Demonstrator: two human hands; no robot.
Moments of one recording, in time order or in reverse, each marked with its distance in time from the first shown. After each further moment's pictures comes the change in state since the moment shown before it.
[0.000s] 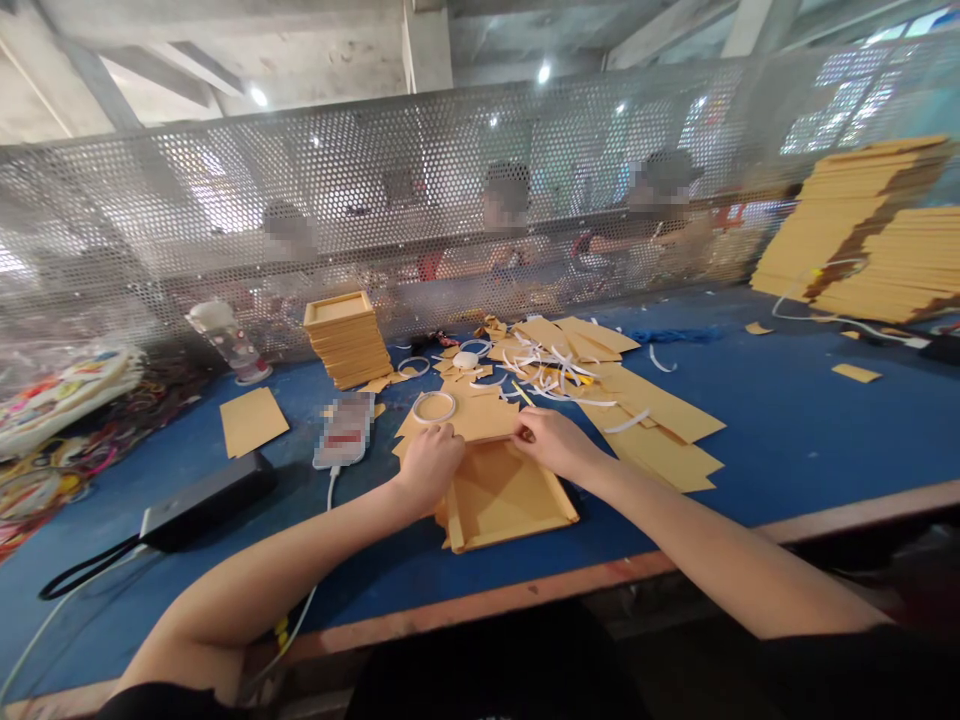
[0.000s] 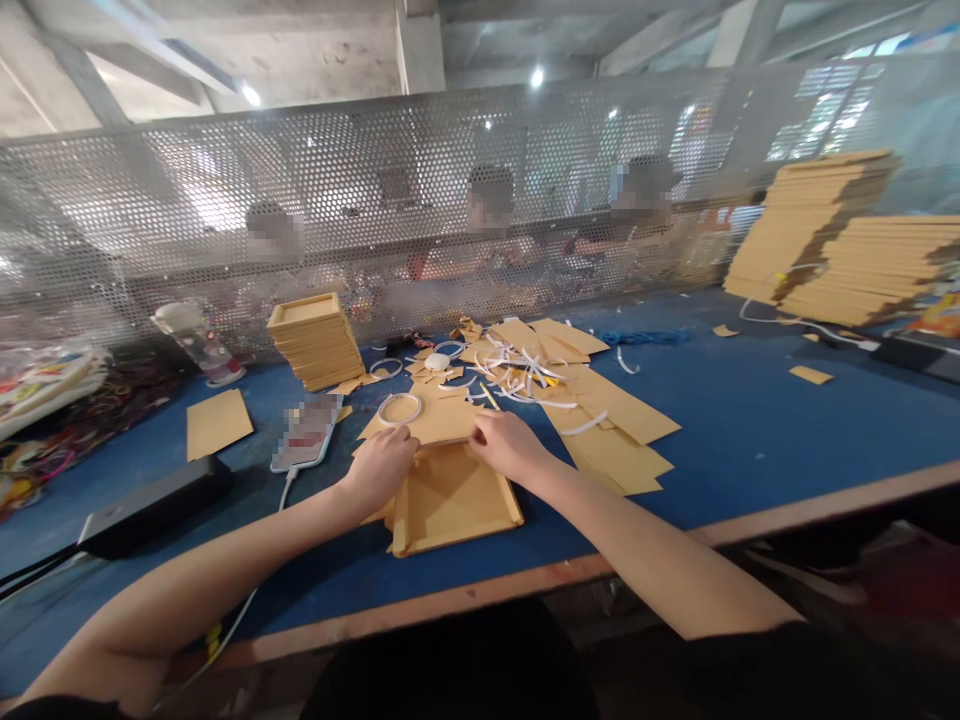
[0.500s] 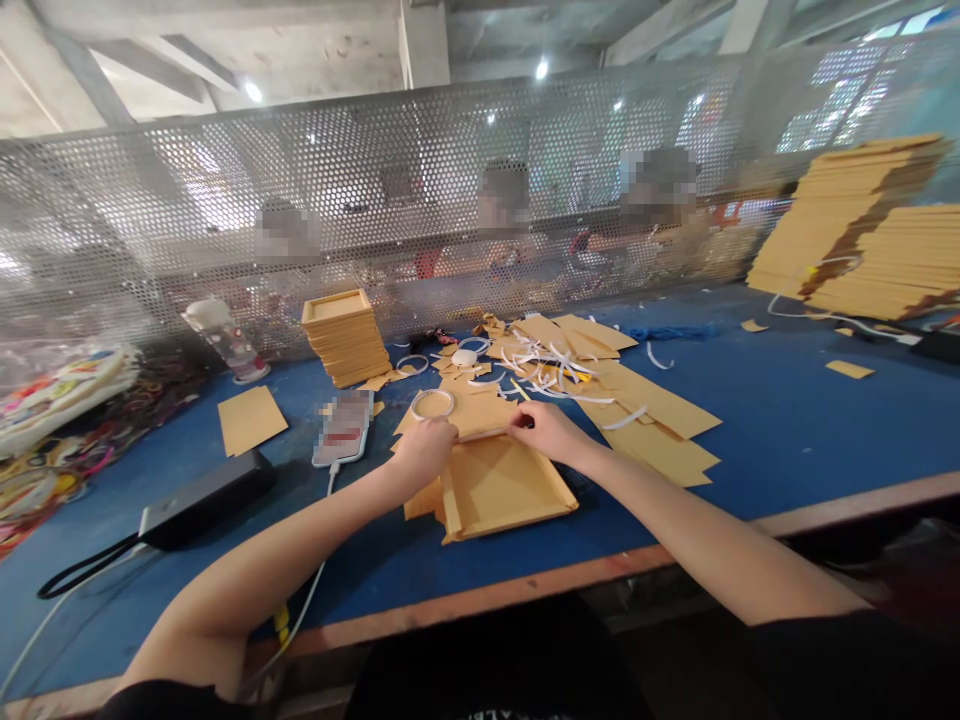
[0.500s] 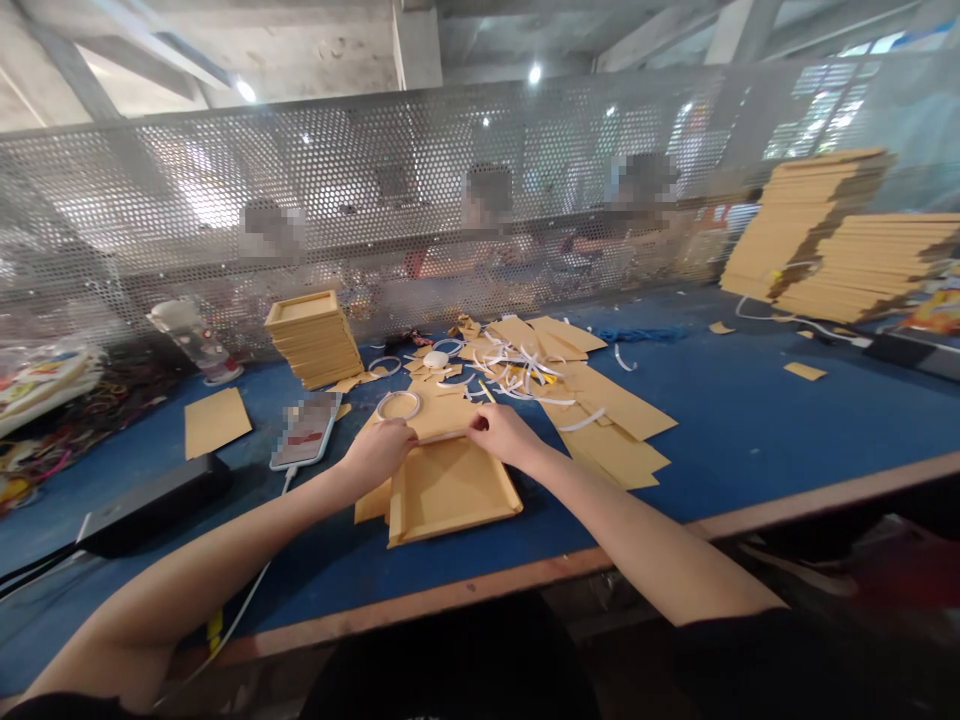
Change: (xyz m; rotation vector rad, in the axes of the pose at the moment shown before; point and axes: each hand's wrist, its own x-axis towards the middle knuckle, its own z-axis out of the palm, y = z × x) left_hand 0.019 -0.019 0.009 -0.104 -0.033 -0.015; right_hand 0.011 0.009 0.008 0.224 0.009 0.162
